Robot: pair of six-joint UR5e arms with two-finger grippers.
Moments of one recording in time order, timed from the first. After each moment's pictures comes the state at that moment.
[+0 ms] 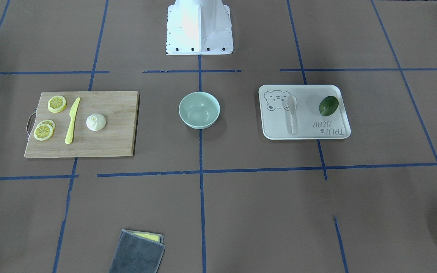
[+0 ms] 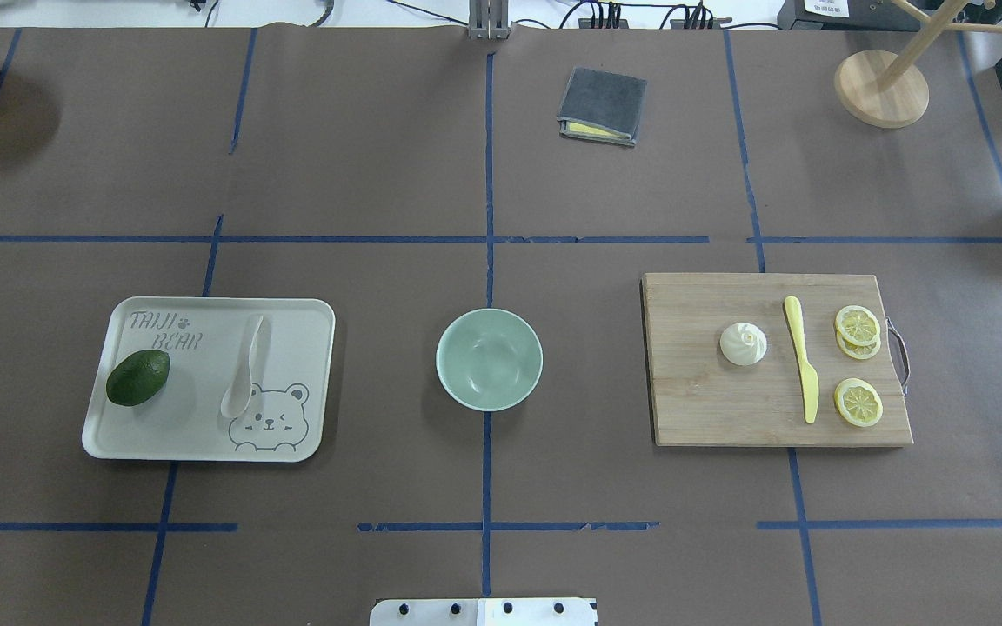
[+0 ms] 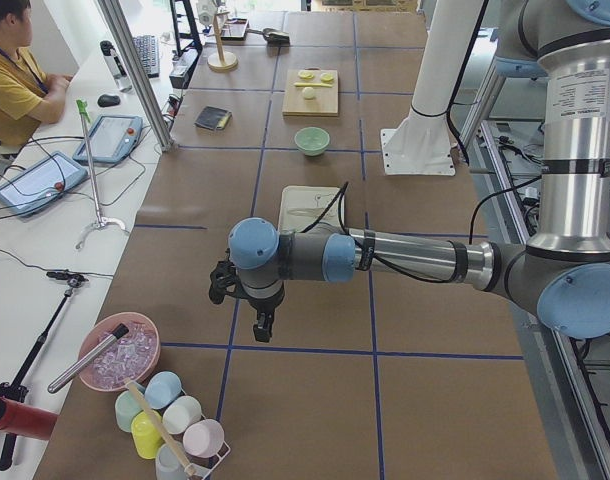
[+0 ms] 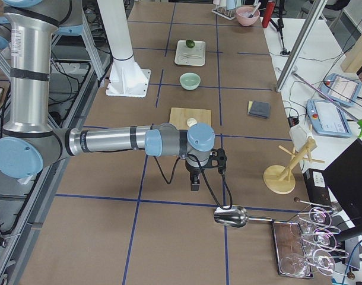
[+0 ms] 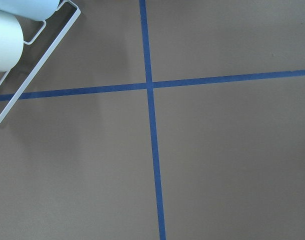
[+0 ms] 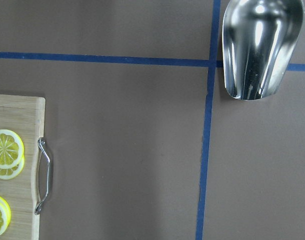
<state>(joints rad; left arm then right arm) -1.58 -1.53 -1.73 -1.48 -2.41 0.08 1.52 -1.68 1.80 -1.65 2.42 0.01</state>
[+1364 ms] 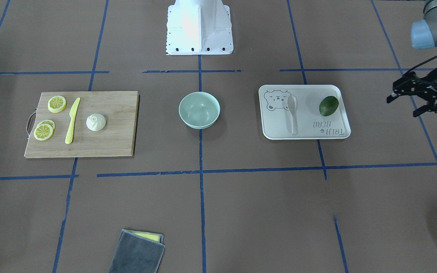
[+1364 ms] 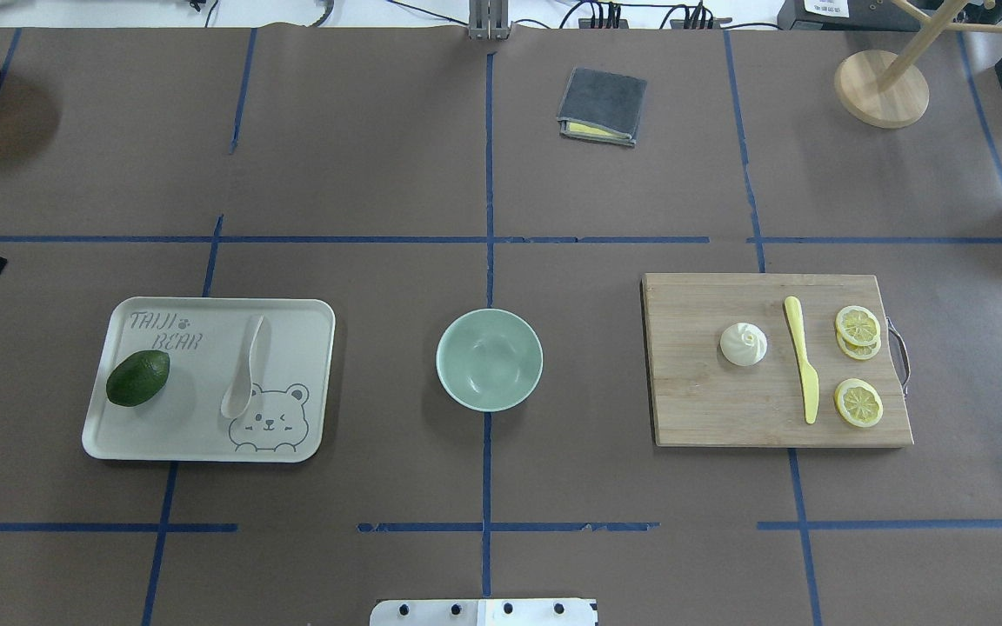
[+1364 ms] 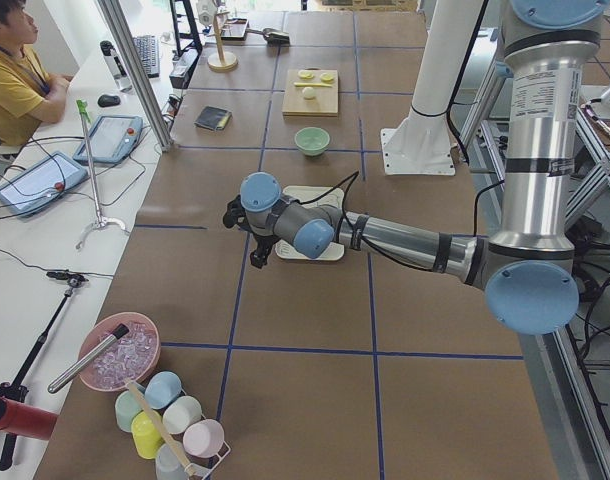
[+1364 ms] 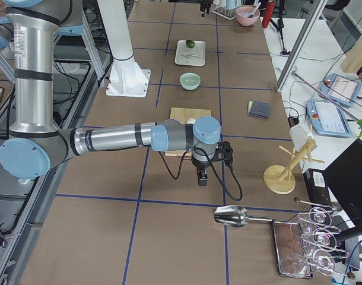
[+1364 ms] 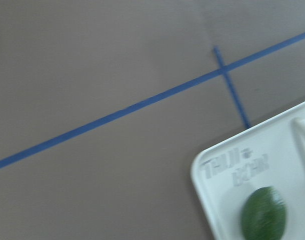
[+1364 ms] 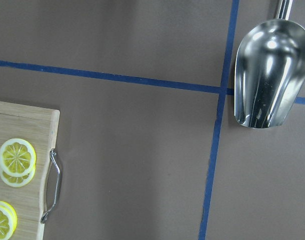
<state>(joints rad) -1.16 -1.58 -1.76 -2.03 -2.46 -0.36 1.50 -1.65 1.80 -1.64 2.42 -0.02</state>
